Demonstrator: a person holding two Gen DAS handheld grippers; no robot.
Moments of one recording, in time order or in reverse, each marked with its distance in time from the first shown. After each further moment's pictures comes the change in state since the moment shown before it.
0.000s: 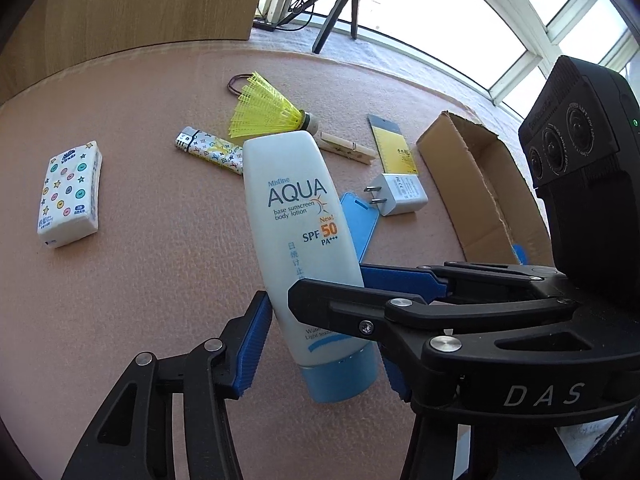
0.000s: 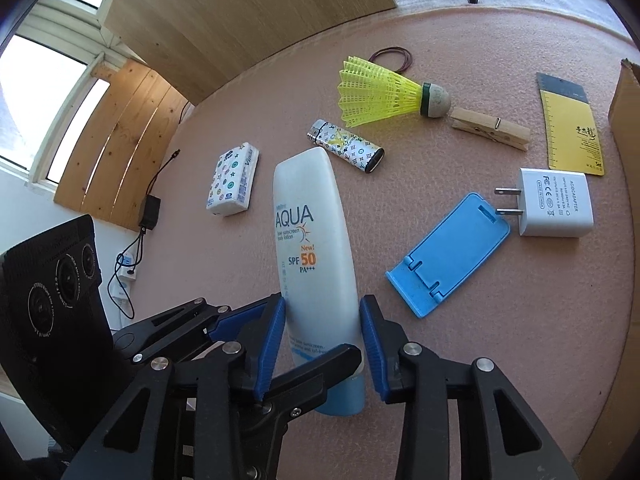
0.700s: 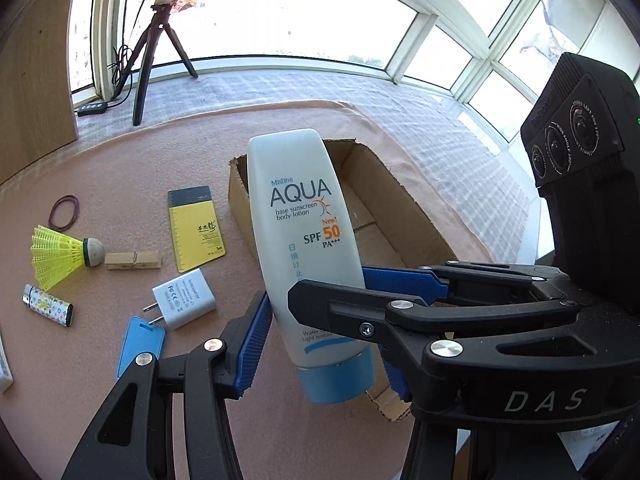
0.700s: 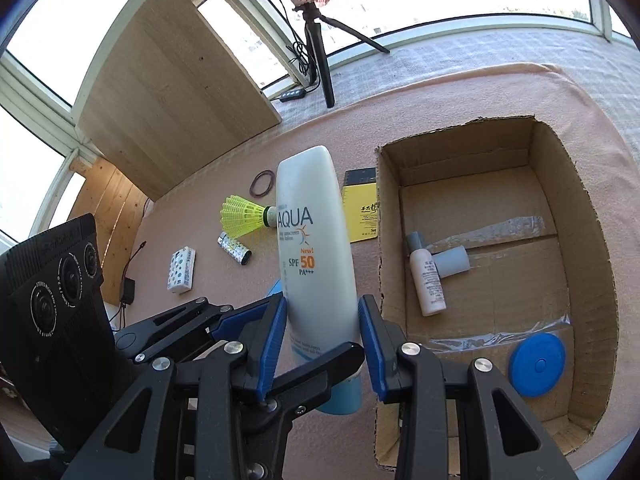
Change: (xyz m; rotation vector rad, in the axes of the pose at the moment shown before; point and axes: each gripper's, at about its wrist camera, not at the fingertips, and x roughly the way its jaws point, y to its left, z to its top) left arm 0.043 -0.184 0.065 0.288 -0.024 -0.159; right arm -0.152 -0.094 -0.018 0.145 -0.259 -0.147
